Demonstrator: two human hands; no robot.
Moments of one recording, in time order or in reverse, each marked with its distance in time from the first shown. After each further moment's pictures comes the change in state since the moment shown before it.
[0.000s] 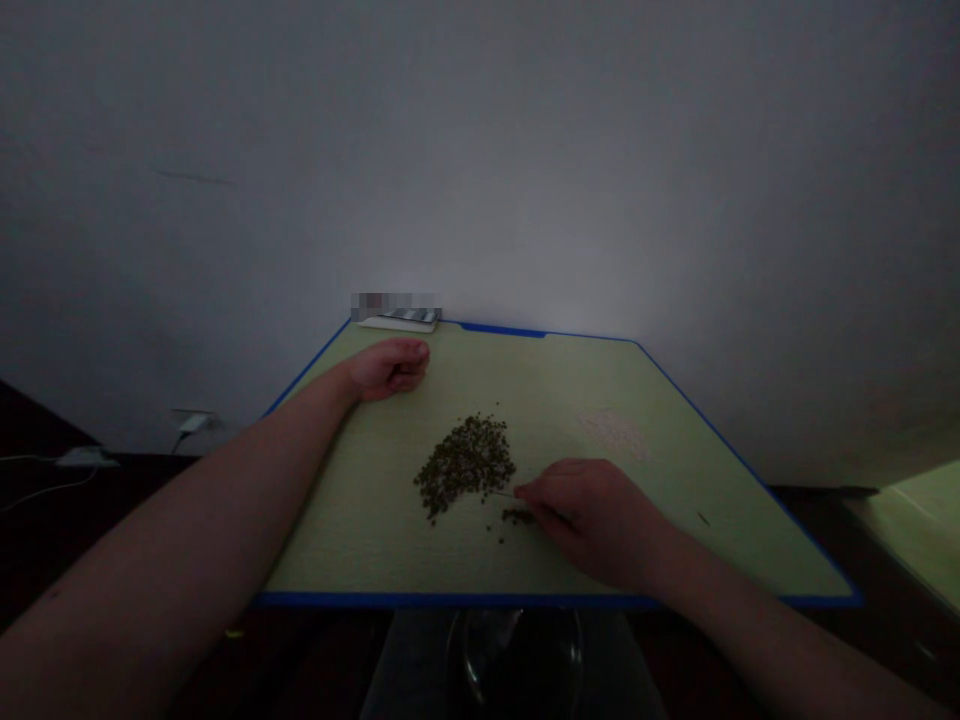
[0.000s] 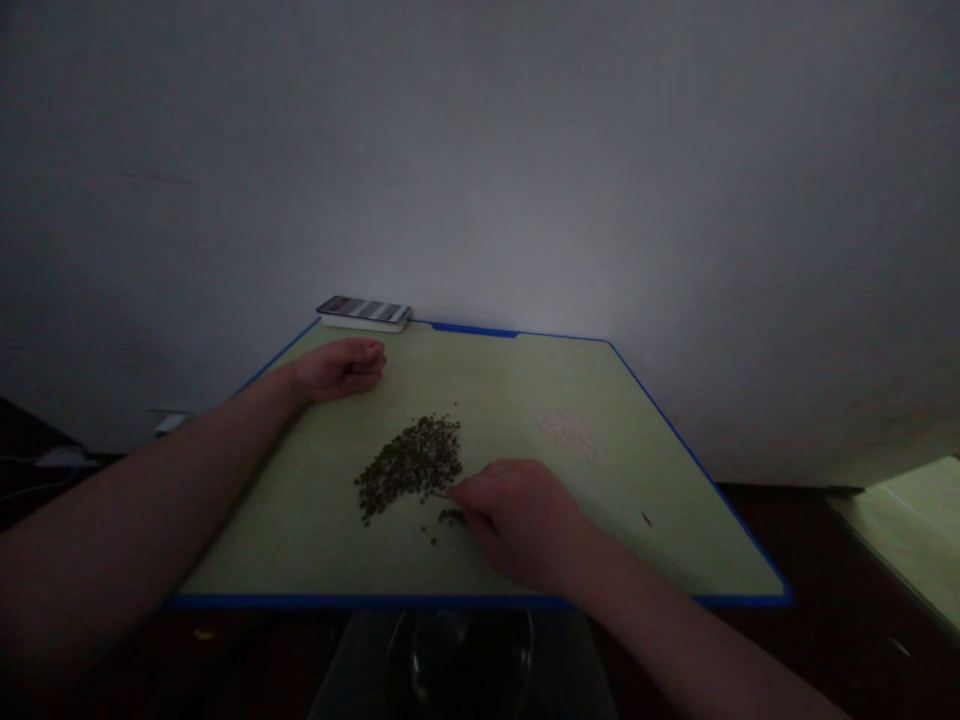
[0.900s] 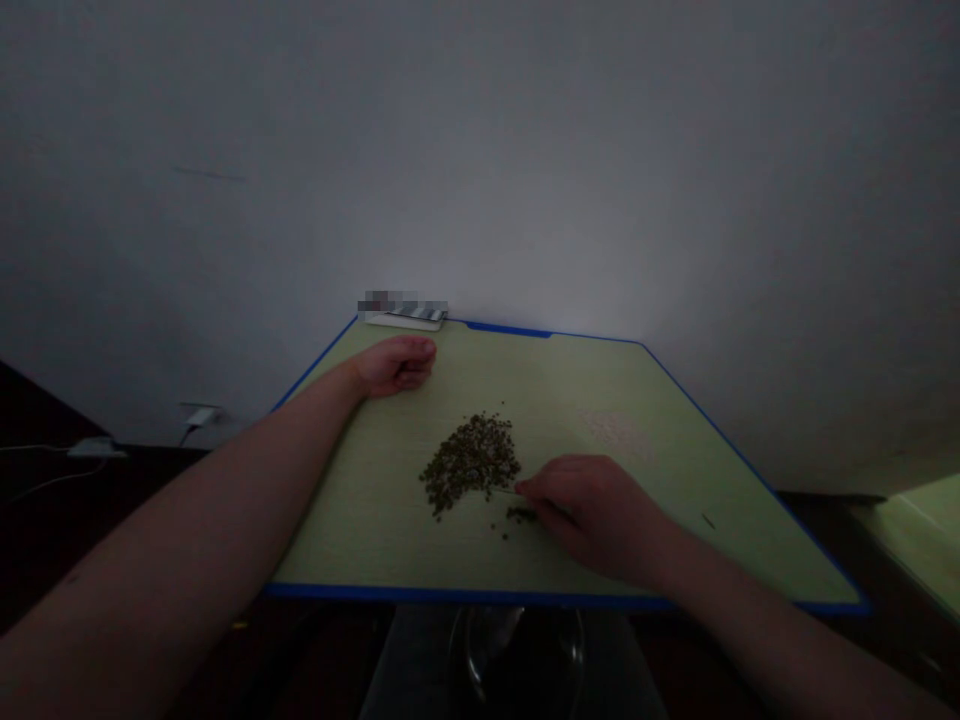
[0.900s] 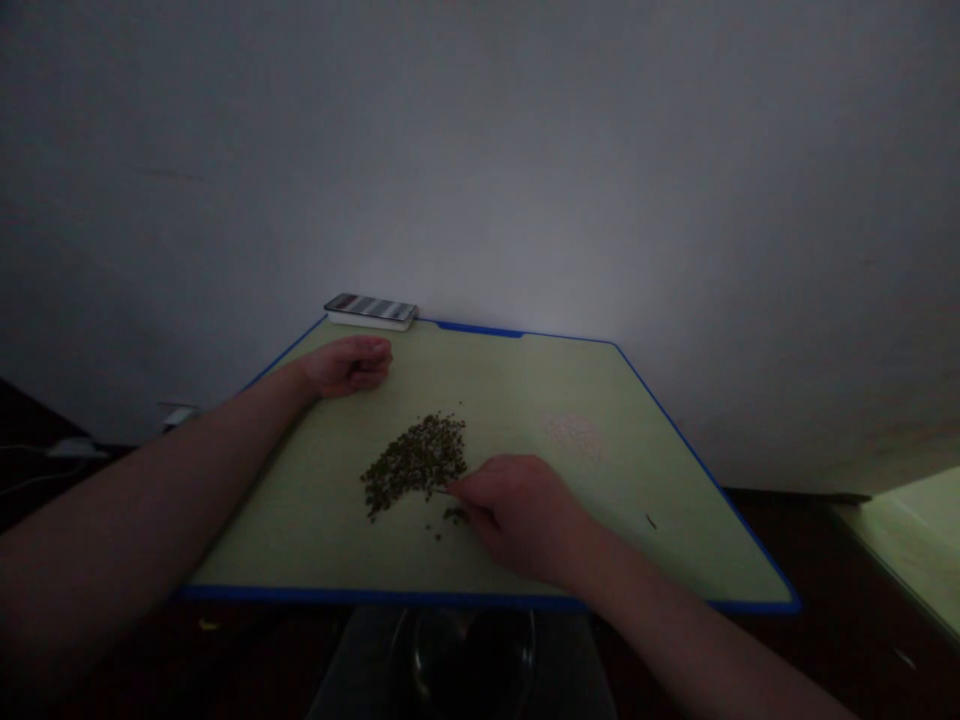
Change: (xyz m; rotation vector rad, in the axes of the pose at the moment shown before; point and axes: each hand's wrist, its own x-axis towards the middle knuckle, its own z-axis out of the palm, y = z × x) left_hand 0.001 -0.001 0.000 -0.005 0.022 0.015; right_hand 0.005 0.006 0.004 0.005 0.002 -0.032
